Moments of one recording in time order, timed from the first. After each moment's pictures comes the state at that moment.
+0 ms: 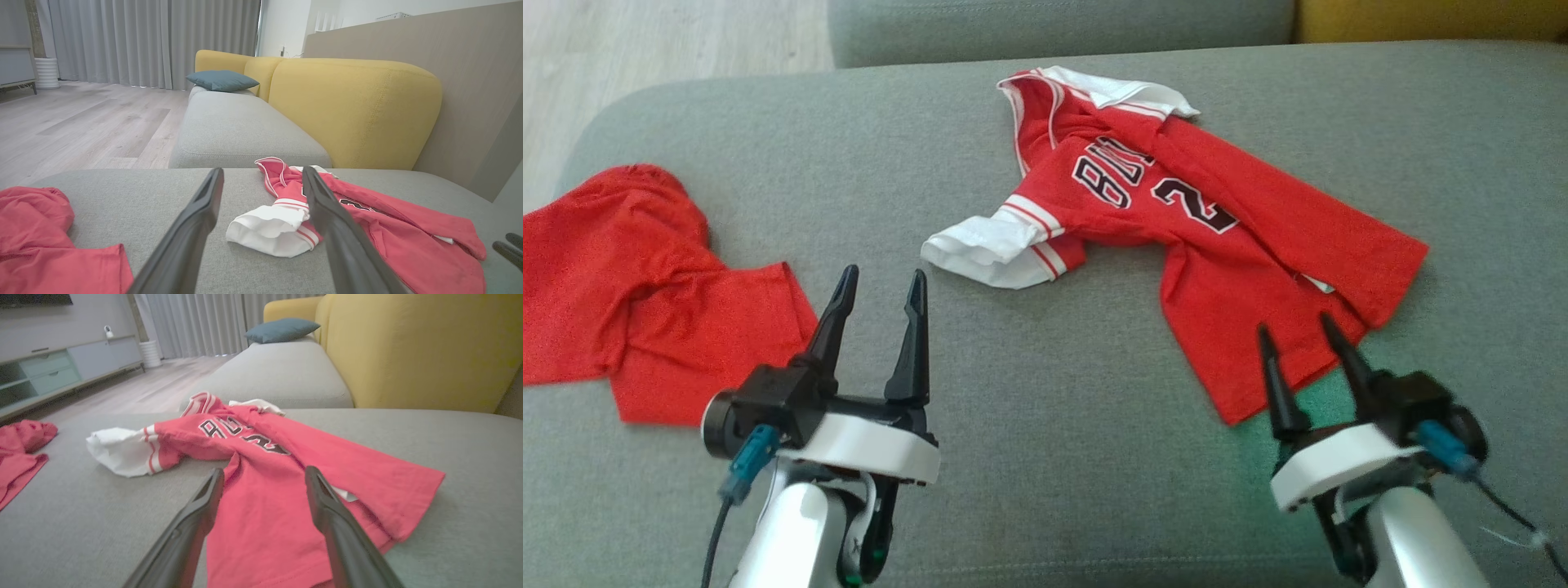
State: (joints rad) left arm -0.12 0.05 -0.28 0.10 -0.20 0.03 -0.26; right arm -0.13 -0.05 0.11 0.36 0.09 0.12 -0.20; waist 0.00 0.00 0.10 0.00
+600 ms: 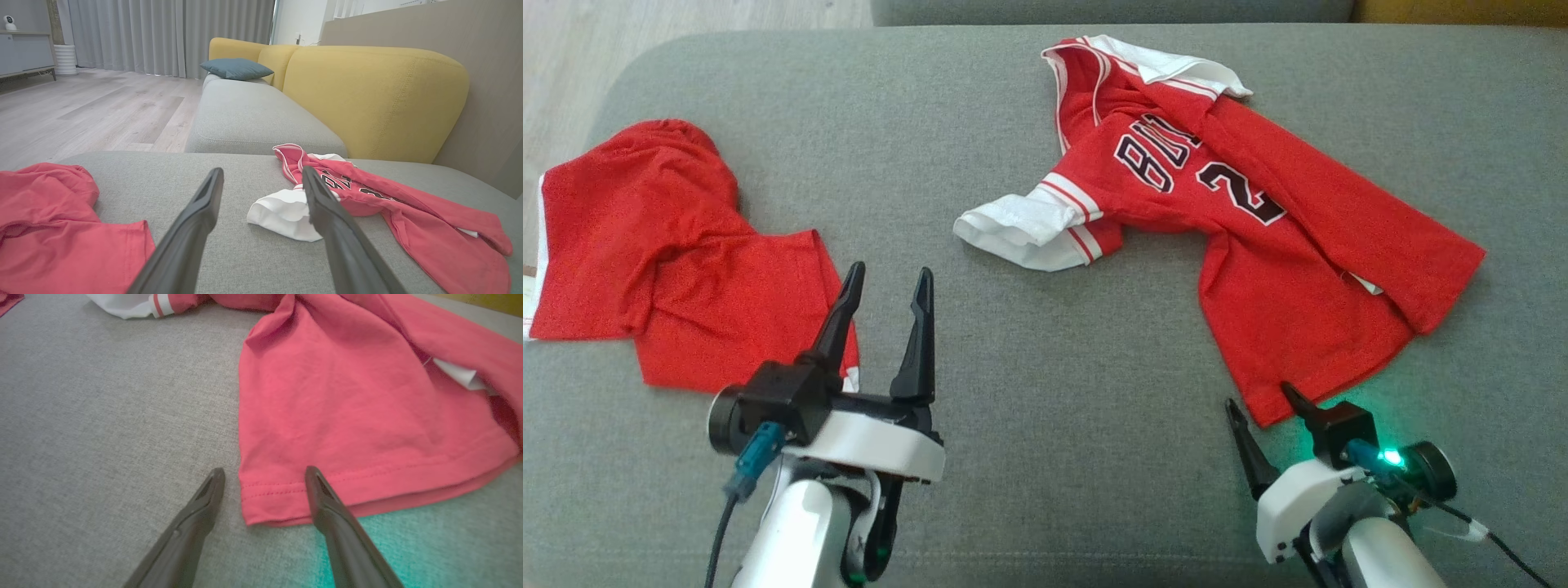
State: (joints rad) left arm -0.13 0.05 -0.29 0.10 -0.20 0.03 -0.26; right arm -0.14 -0.05 0.15 0.56 -0.07 0.12 -0.07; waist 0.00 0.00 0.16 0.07
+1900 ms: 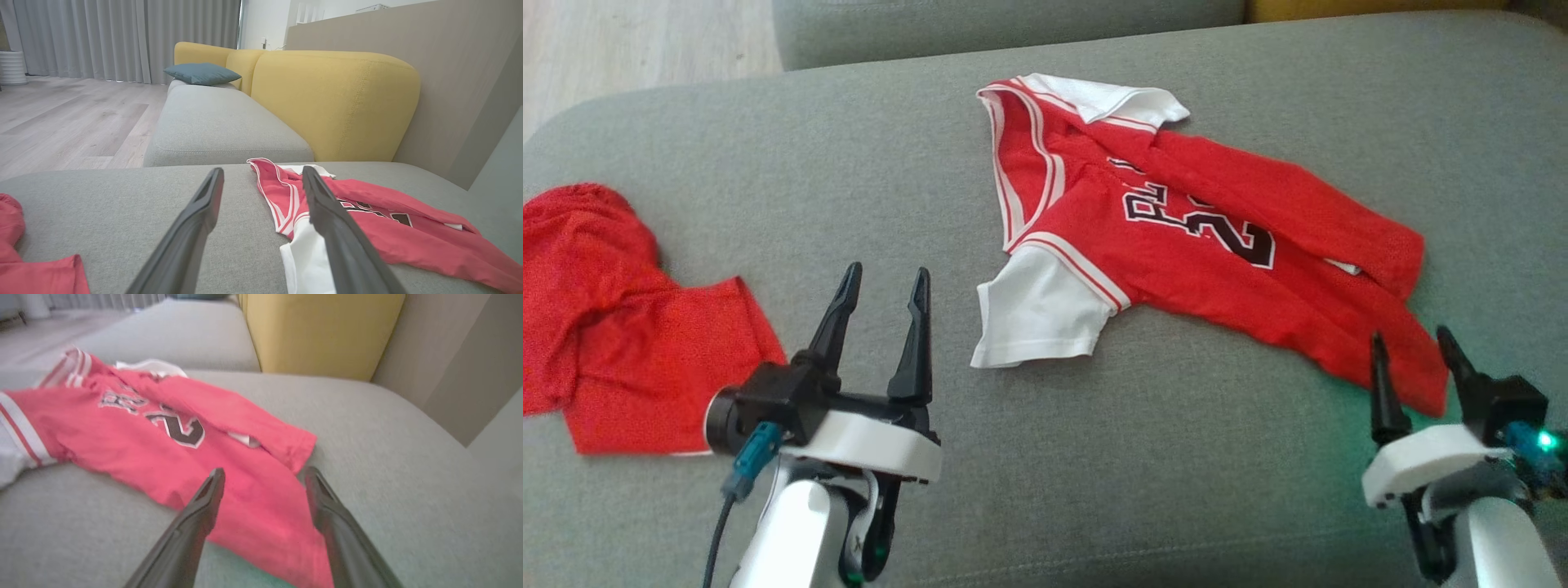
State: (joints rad) left arm -0.13 0.05 -0.29 0.10 -0.20 0.03 -0.26; right arm -0.09 -0.06 -0.16 0.34 -0.09 0.12 -0.08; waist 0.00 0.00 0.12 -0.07
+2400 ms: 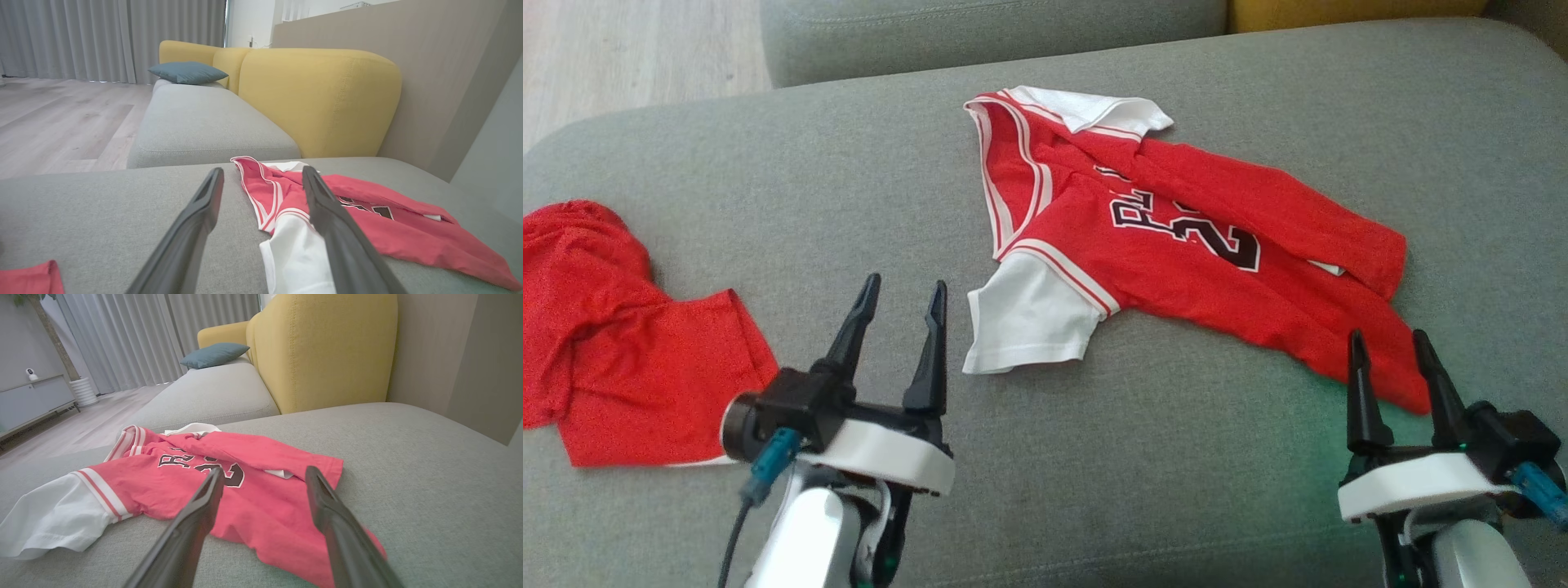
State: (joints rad) left arm -0.12 0.05 -0.32 0.12 -0.20 0.03 -0.26; right arm -0.03 -0.05 -0.04 0.27 0.15 0.12 -0.22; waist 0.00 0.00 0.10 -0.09
